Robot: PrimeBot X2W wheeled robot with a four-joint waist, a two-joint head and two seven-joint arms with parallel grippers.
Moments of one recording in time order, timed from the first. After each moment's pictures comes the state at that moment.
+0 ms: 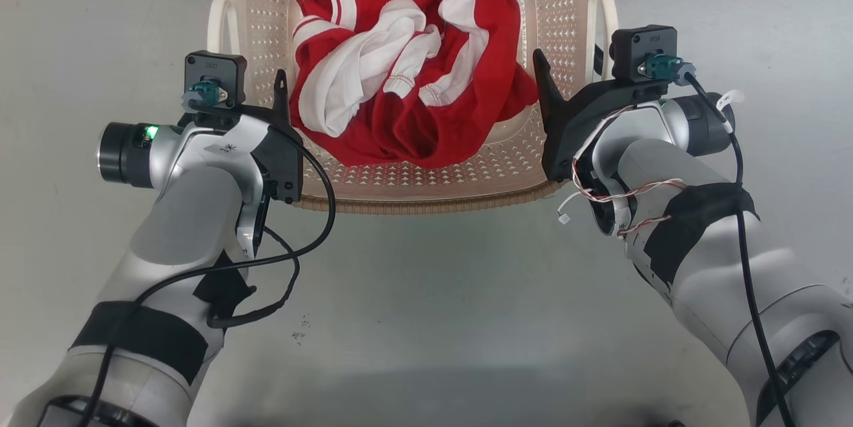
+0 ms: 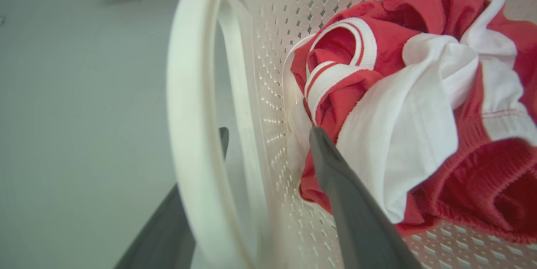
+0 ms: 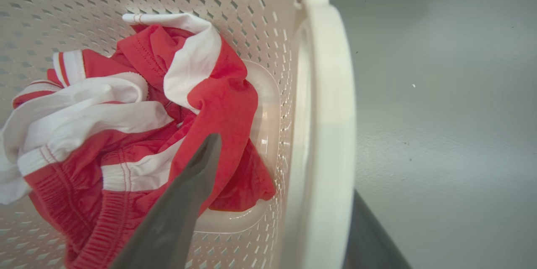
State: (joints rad) left arm -1.13 0.07 -0.63 1.18 -0.59 0.10 -0.13; right arm -1.26 -0.06 1.18 1.14 1.09 -0.13 -0.18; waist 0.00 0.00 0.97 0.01
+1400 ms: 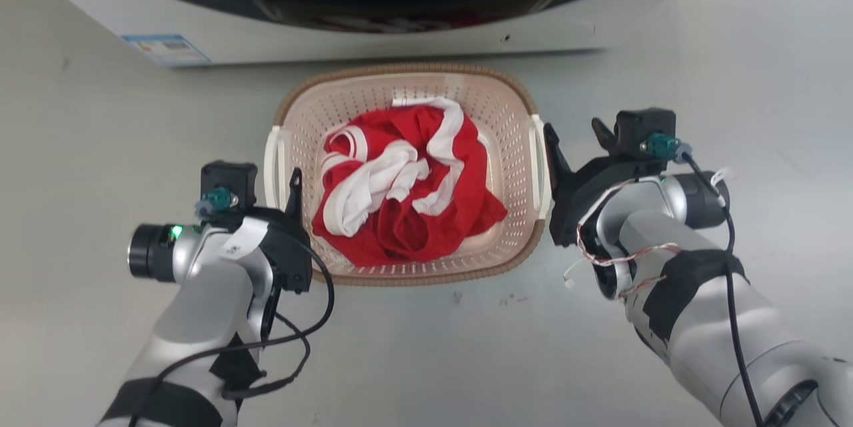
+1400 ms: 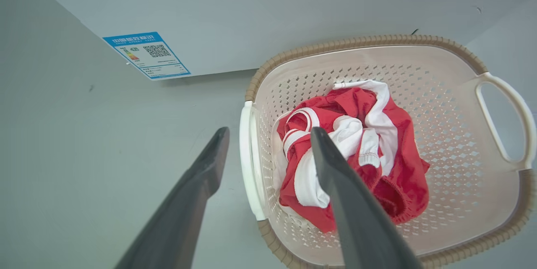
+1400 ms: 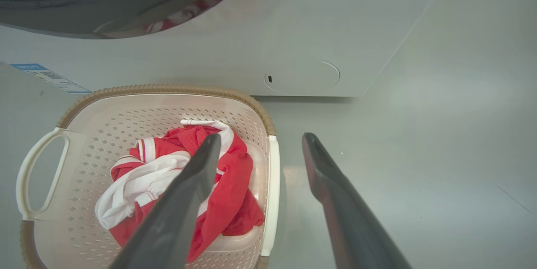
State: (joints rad) left arm -0.95 0.05 -0.61 1.24 -0.62 0.03 -0.24; right arm -1.12 -0.06 1.18 1.17 1.13 -0.12 -0.24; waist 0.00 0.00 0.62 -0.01
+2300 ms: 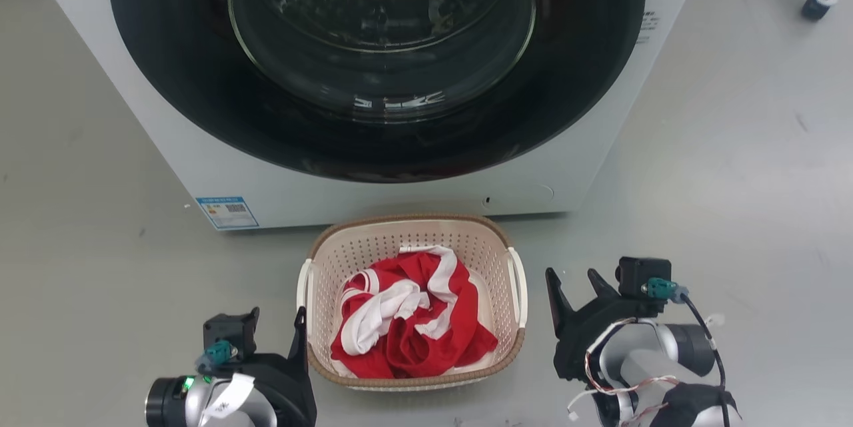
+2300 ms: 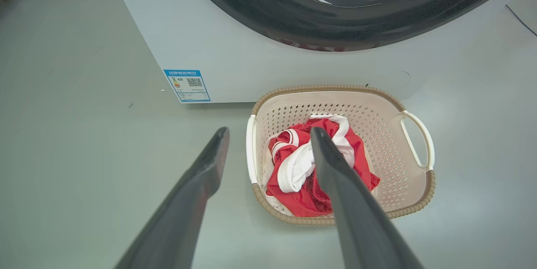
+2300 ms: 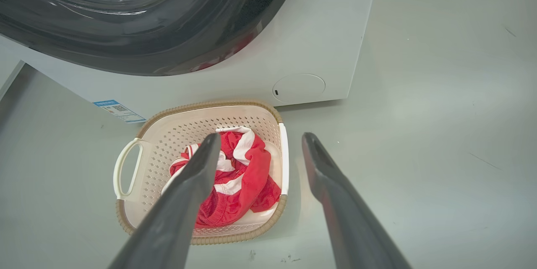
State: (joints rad) left arm -0.55 0.10 -0.51 0.98 -0.61 0.07 -0.25; right arm -0.80 -0.07 1.05 1.09 1.11 -0.11 -0.25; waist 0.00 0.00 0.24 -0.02
